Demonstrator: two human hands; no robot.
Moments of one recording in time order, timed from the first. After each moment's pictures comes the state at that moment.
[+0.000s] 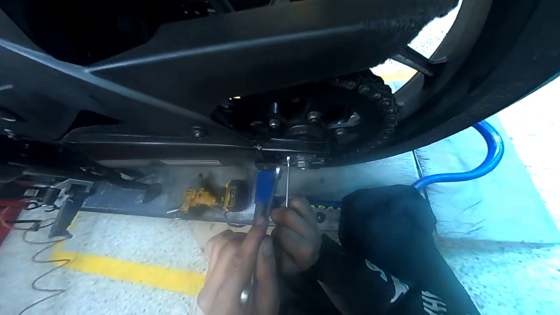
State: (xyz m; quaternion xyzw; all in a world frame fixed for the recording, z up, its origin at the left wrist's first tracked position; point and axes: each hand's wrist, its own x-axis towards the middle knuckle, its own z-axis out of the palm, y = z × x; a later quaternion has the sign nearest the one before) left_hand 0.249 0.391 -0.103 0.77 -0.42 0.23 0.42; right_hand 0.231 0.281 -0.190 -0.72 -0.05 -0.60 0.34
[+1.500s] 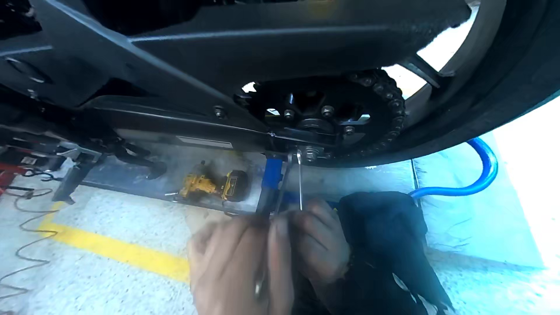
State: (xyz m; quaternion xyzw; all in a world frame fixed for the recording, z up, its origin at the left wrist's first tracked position) left_hand 0.218 0.388 -0.053 0.85 -0.36 0.21 0.31; right_hand 0.182 0.259 -0.159 -0.77 -0.10 -0.54 0.32
